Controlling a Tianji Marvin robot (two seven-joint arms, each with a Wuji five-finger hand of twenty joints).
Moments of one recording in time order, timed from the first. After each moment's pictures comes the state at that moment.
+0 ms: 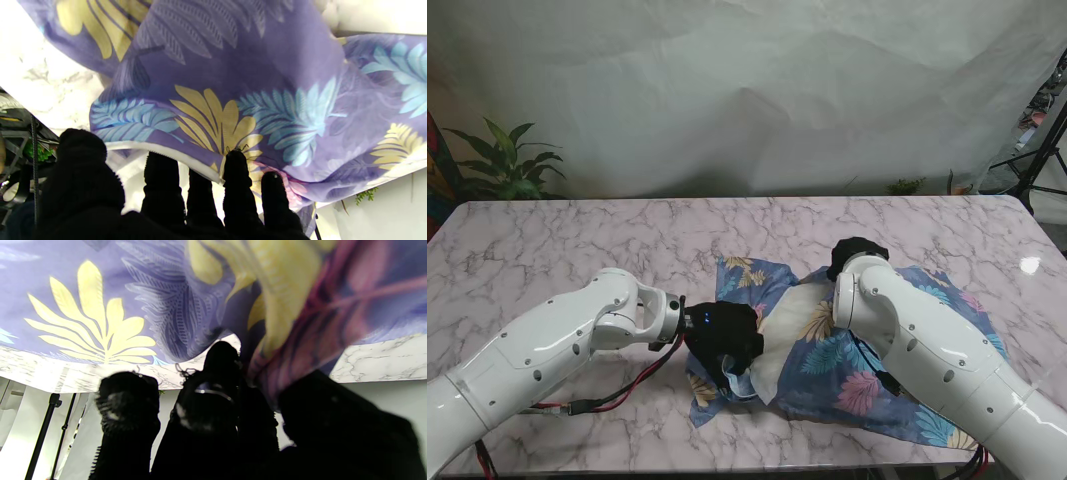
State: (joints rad) left arm 0.92 -0.98 -0.57 -1.36 1.02 -0.78 -0.21; right arm -1.03 -1.05 0.75 -1.47 -0.85 0.80 0.37; left_hand 0.65 -0.16 -0.01 -0.07 0.67 -0.19 0.72 0.44 0.21 -0.15 0.86 0.97 0.21 -0.09 0.88 1.25 -0.03 -0.07 0.56 0.69; right_hand 0.63 -0.53 0.96 -0.26 0.77 -0.14 1.08 0.21 1.12 -0.03 0.99 0.64 1.31 -0.26 1.28 0.74 1.07 0.08 1.50 0.51
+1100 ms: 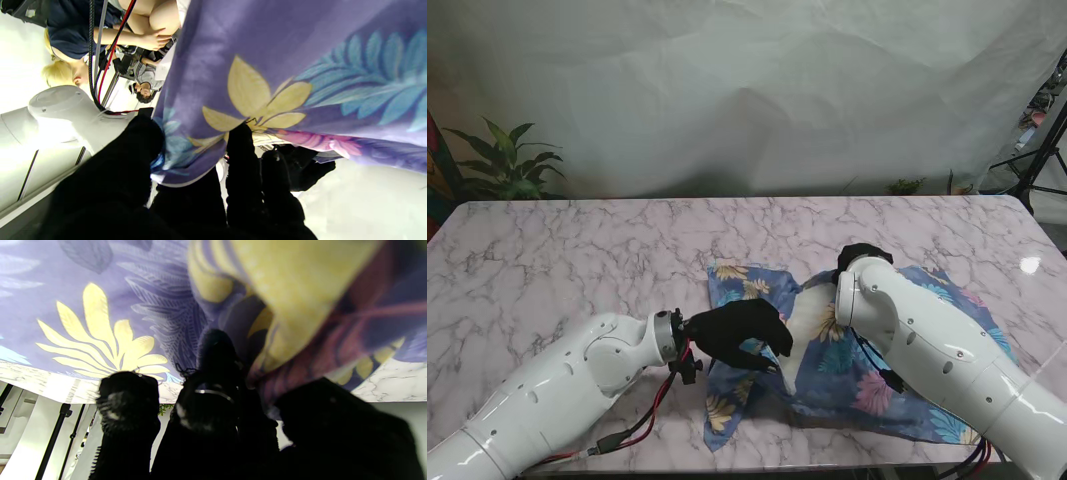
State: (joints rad) left arm 1.16 -1.07 -0.77 -1.32 0.43 -0.88 -0.11; right arm -0.99 -1.04 0.69 -1.41 -0.81 0.82 0.39; left_hand 0.78 -0.33 0.55 -0.12 0.65 0.04 1.34 1.01 0.66 -0.09 0.57 0.99 0.55 0.00 0.76 1.01 0.13 -0.05 0.82 0.73; right_hand 0.64 -0.50 0.95 -0.27 0.75 -0.14 1.08 0.21 1.12 -0.03 0.99 0.64 1.31 -0.26 1.28 0.74 1.07 0.08 1.50 0.51
